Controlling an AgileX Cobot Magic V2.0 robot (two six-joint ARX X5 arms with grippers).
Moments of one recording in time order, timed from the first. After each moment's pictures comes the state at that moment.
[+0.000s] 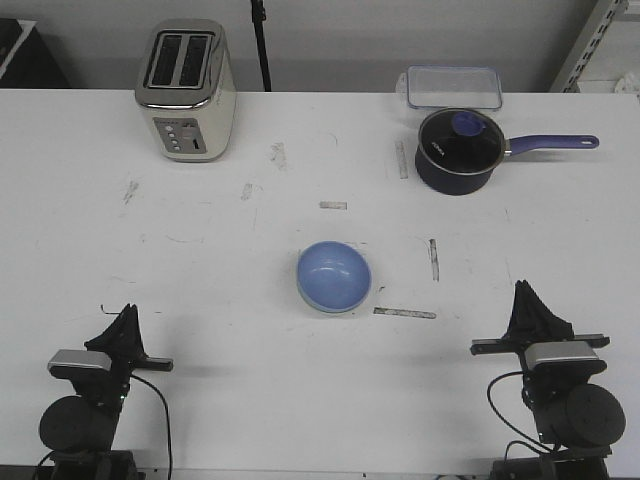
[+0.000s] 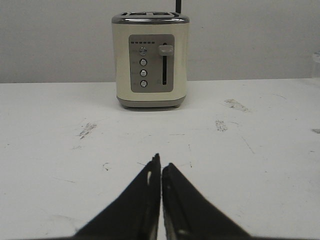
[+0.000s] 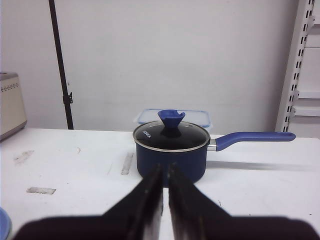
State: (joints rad) left arm -0.02 0.01 0.13 0.02 0.02 0.00; right arm 0.07 0.30 0.41 -0.07 -0.01 0.01
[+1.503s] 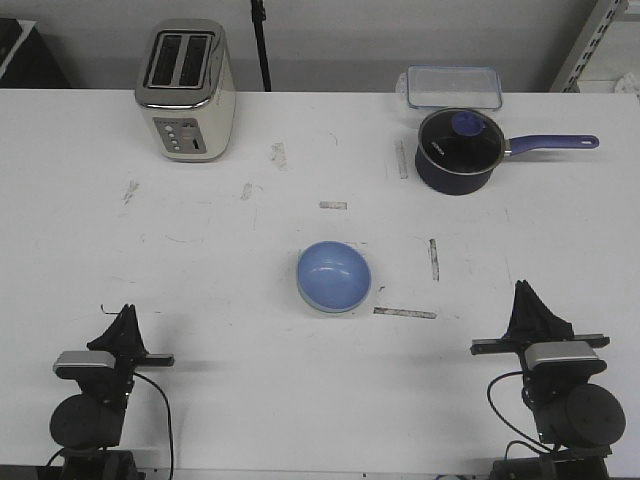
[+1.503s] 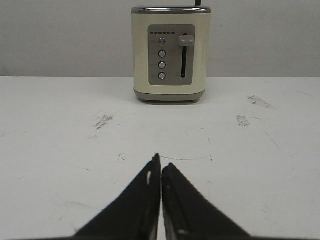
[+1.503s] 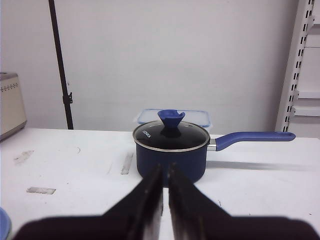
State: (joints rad) left arm -0.02 0.01 0.03 0.12 -0.05 0.00; right arm 0.07 0.30 0.41 -0.07 -0.01 0.01
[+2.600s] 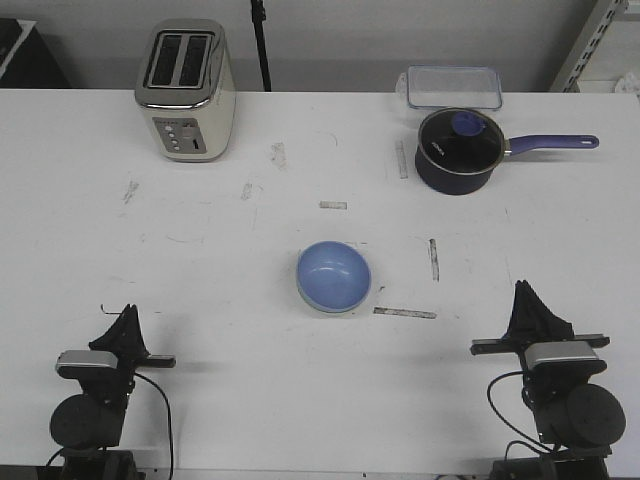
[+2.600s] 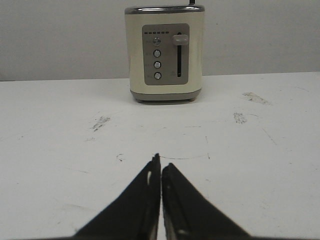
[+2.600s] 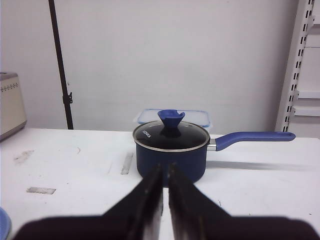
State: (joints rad) left arm -0.02 0.01 0.03 0.12 -0.03 0.03; right arm 0.07 0.30 0.41 -0.07 -0.01 0.01
